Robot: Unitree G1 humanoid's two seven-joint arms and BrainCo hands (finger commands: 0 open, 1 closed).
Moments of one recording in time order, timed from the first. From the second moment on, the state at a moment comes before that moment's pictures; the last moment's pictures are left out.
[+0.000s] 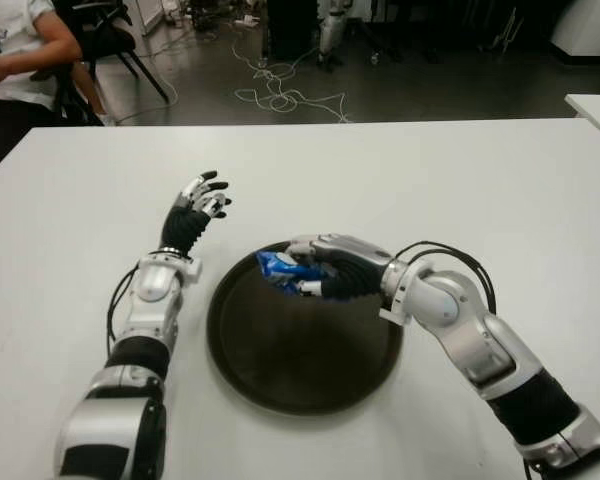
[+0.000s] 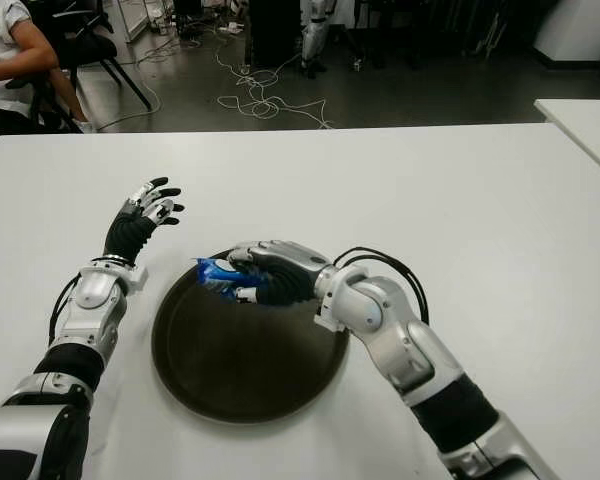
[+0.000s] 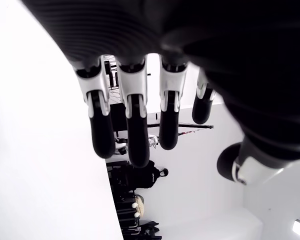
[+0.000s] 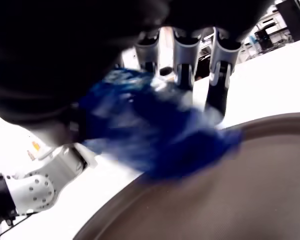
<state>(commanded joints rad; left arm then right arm) -0.57 0.13 0.12 0.98 -0.03 -0.46 -0.15 -0.36 -0.32 0.46 -0.04 -0.47 -0.09 0.47</state>
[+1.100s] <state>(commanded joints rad) -0.57 0.14 0.11 0.98 -0.02 -0.46 -0.15 -0.38 -0.48 0.20 -0.01 -0.31 -0.09 0.54</state>
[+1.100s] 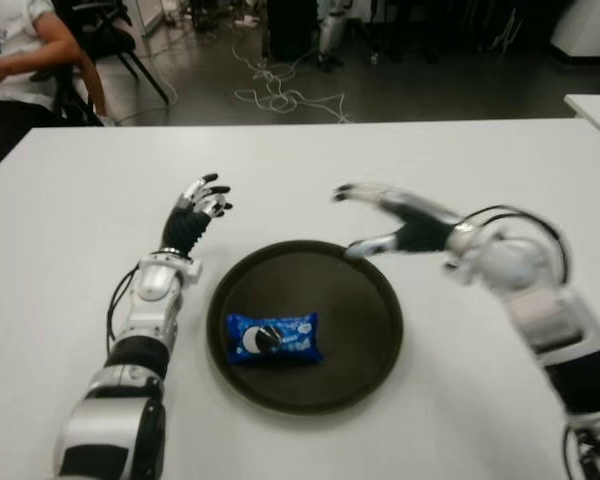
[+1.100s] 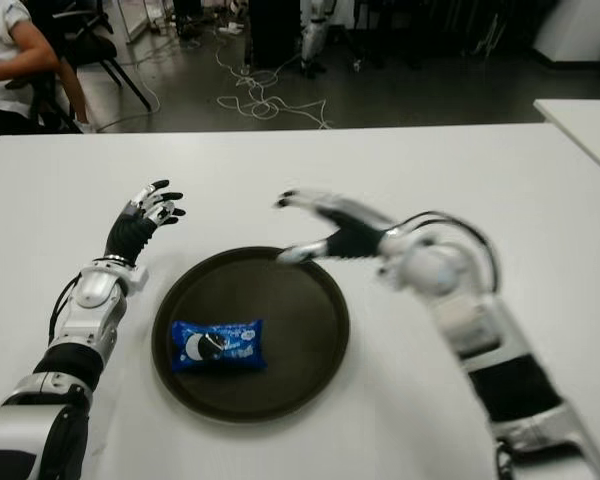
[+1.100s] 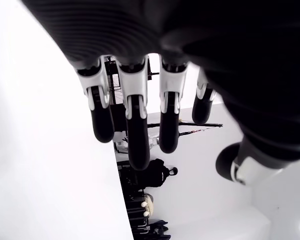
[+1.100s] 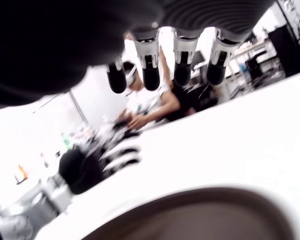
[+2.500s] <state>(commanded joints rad) -0.58 0.13 0.11 0.99 -0.01 -0.47 -0.14 -0.67 -0.22 -0.18 1.12 0.03 -0.33 0.04</state>
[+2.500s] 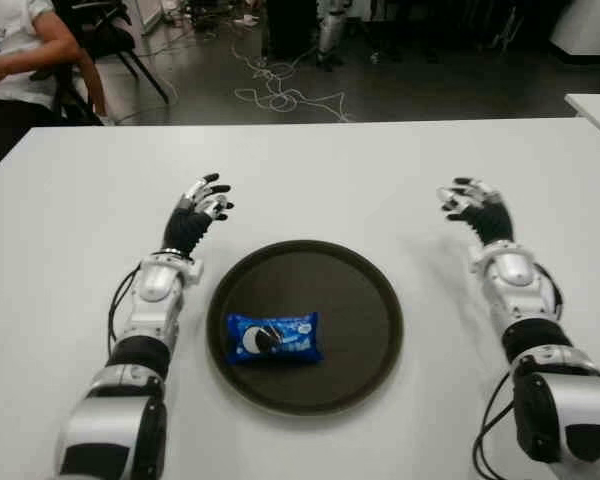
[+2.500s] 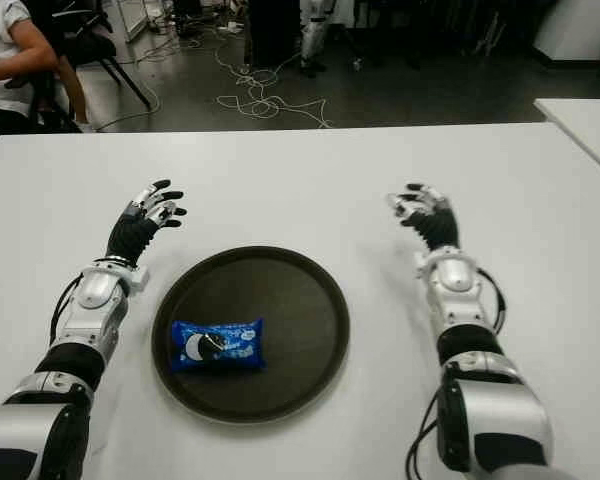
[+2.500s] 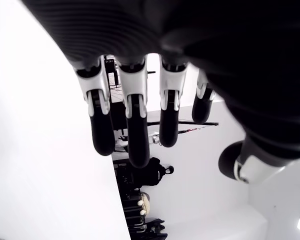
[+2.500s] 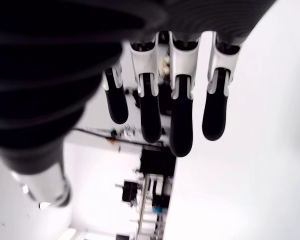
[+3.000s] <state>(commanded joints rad) -0.58 0.14 0.10 1.00 -0.01 -0.46 -0.14 -0.67 -0.22 -0.10 1.14 -0.06 -0.40 -0.02</state>
